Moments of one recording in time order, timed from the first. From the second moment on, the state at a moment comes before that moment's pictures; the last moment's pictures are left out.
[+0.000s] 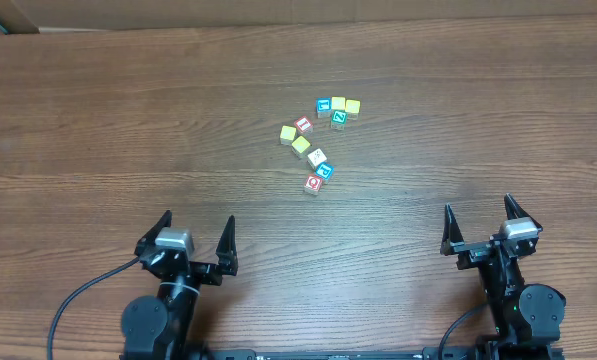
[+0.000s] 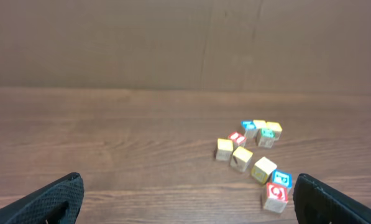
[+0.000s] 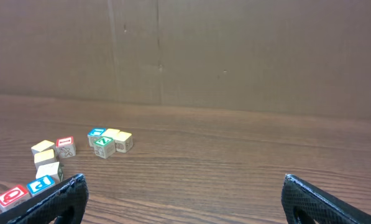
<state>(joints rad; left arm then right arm) -0.05 0.02 0.24 -0.34 0.09 -0.10 0.01 0.01 0.02 -0.02 -0.15 -0.01</state>
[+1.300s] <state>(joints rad) -0.05 1.30 1.51 -1.23 0.38 -0.10 0.01 0.01 0.02 -0.02 -0.15 -0.01</state>
